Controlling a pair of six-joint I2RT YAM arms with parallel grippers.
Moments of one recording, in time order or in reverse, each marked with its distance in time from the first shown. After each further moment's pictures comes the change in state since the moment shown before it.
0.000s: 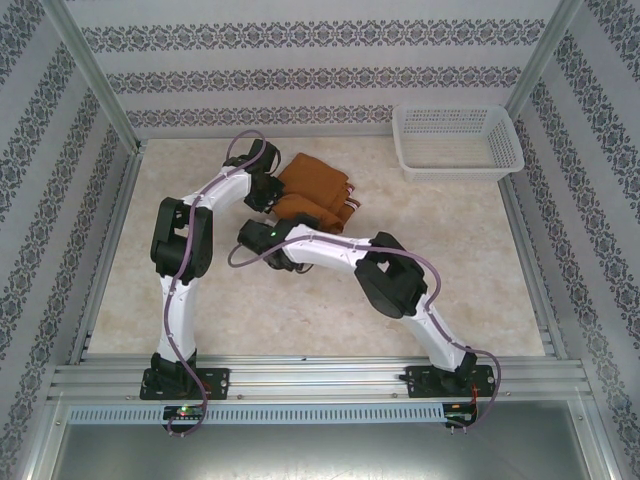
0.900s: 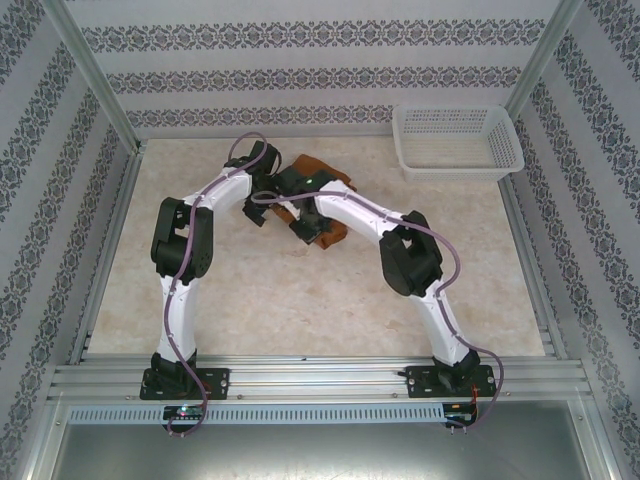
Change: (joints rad) left arm -0.004 -0.005 -0.011 -0.014 0.019 0.020; right arm -0.251 -0.002 0.195 -0.198 -0.700 0.122
